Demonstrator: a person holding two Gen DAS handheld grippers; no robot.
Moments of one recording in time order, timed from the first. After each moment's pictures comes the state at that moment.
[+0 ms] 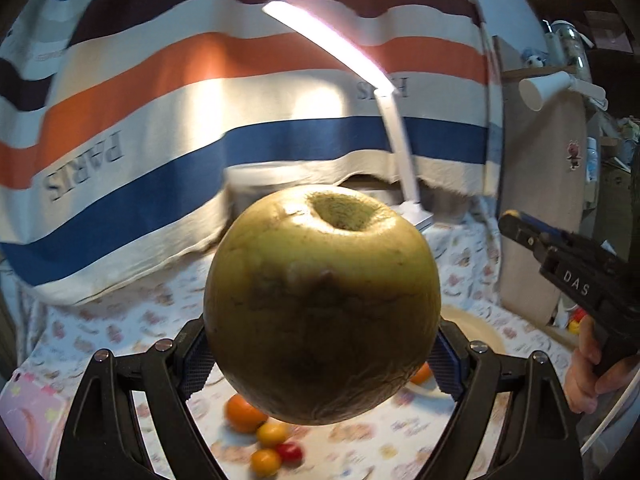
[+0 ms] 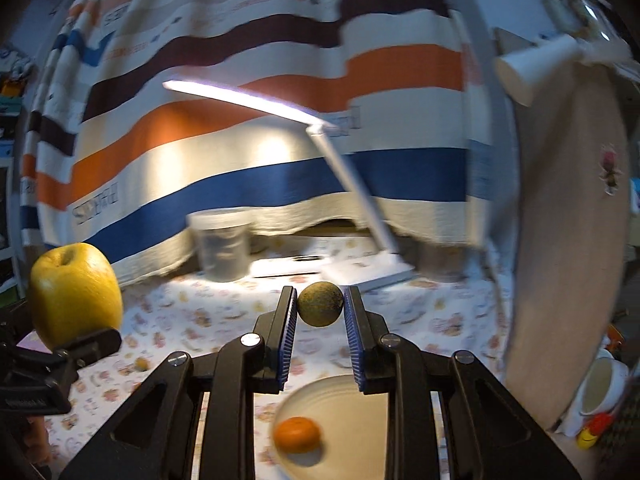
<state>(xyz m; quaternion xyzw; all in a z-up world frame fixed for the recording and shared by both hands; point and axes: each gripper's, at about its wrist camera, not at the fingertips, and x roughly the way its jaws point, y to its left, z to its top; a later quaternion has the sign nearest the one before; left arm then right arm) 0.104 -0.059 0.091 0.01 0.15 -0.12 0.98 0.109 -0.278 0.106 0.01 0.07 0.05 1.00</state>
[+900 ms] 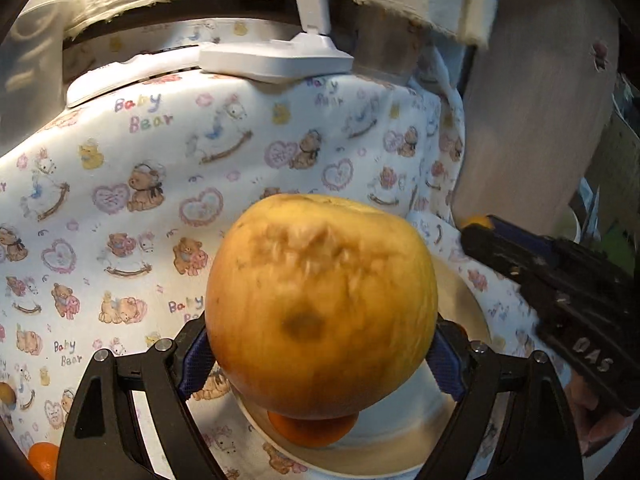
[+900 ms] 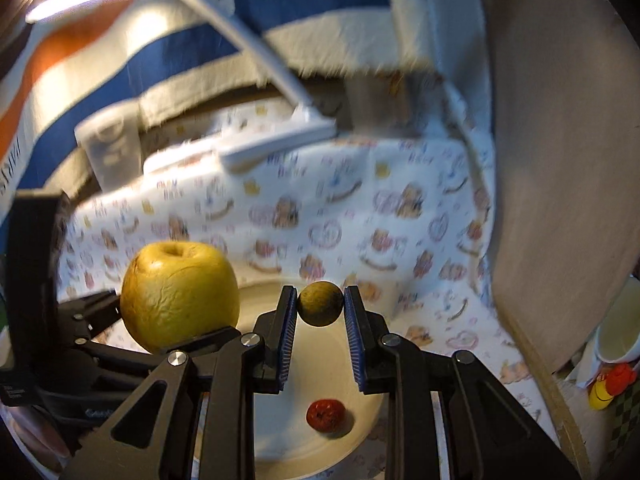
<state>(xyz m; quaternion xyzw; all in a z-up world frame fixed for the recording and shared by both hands) 0.252 -0.197 0.001 0.03 0.37 -0.27 0.89 0.200 -0.344 0.021 0.05 0.28 0.01 0.96</state>
